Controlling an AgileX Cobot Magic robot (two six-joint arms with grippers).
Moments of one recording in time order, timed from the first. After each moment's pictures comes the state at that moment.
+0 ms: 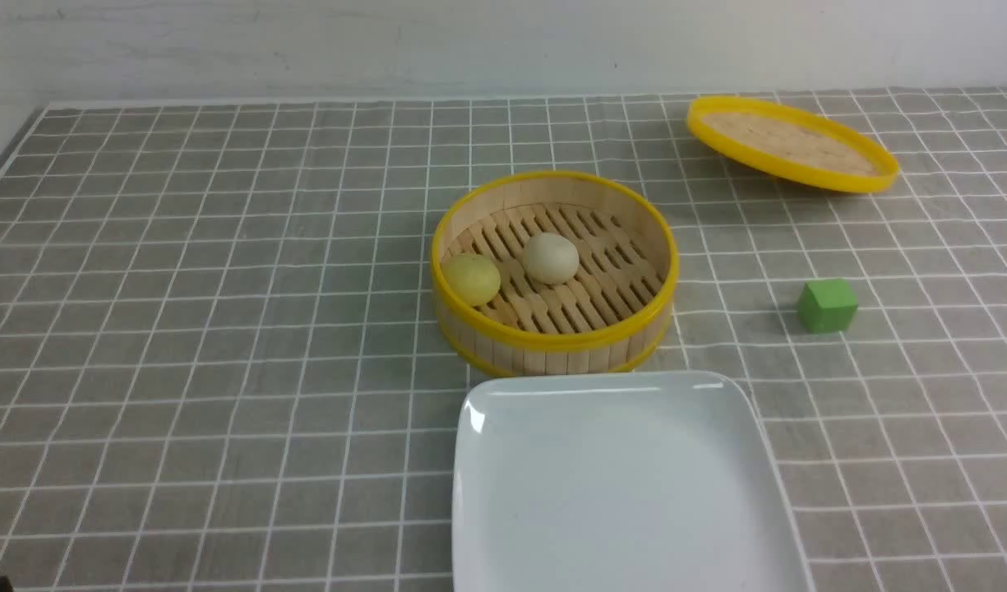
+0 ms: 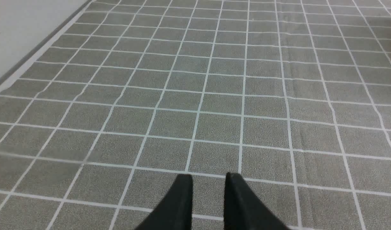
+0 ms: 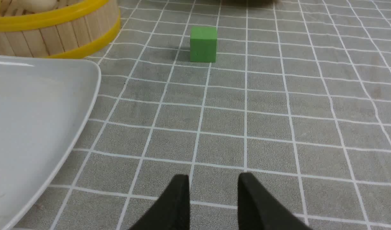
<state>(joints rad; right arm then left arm) 0.12 -0.01 0.02 0.01 0.40 0.00 0.04 -0.01 0.03 0.18 0.37 -0.17</state>
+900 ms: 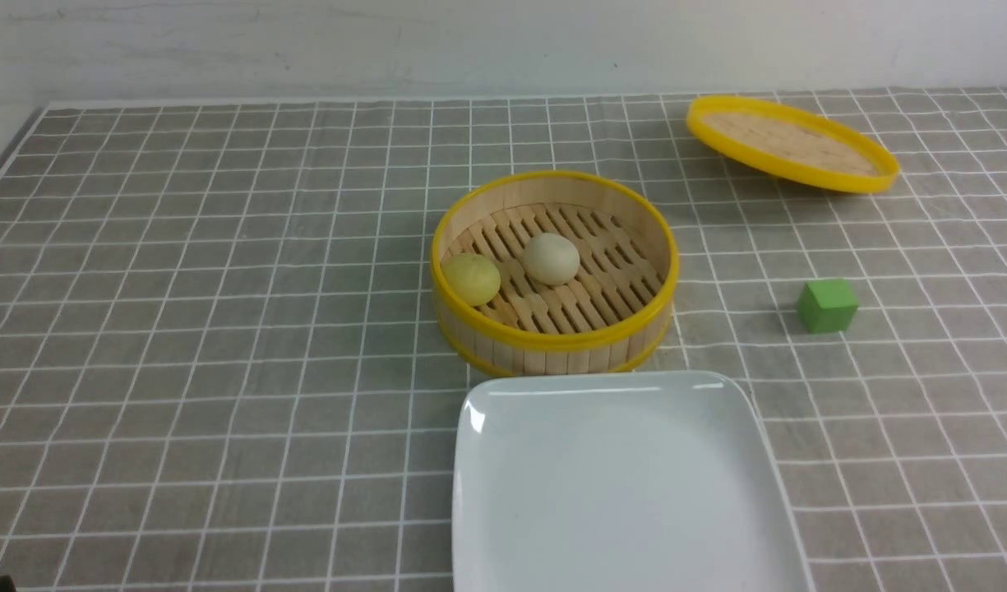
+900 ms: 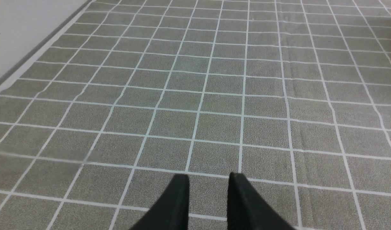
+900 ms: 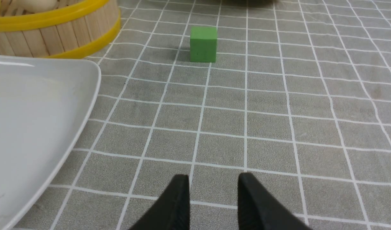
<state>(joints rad) 0.12 -0.01 0.02 0.01 0.40 0.00 0.04 -0.01 0.03 0.18 0.37 -0.17</state>
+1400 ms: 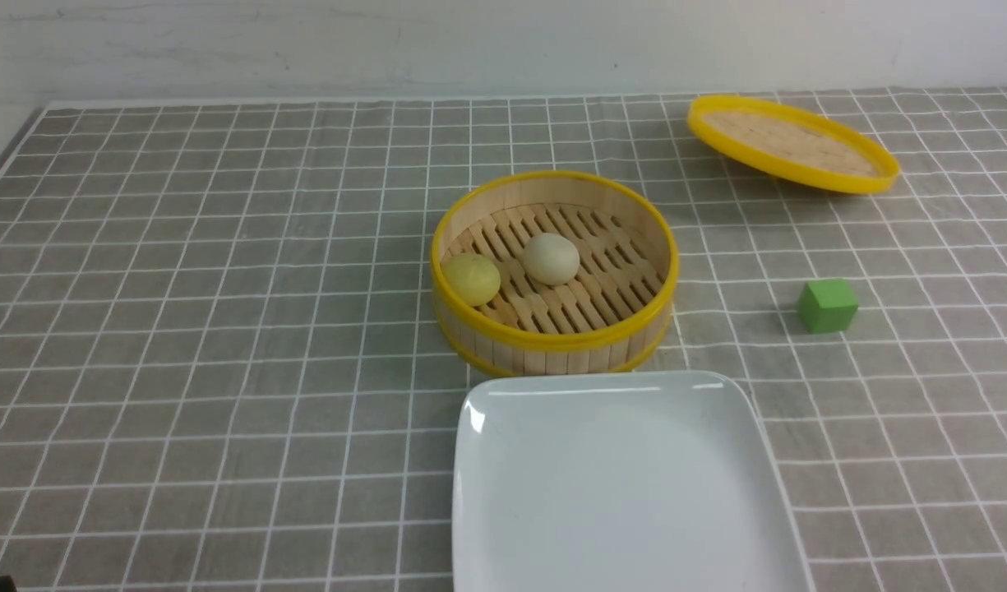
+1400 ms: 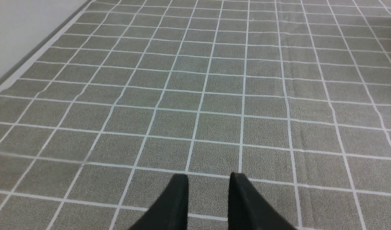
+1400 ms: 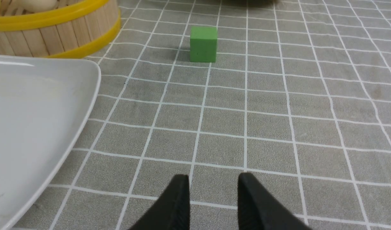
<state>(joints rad) 0.12 -0.01 0.02 0.01 0.40 0.00 0.04 -0.01 0.03 0.19 0.37 -0.17</state>
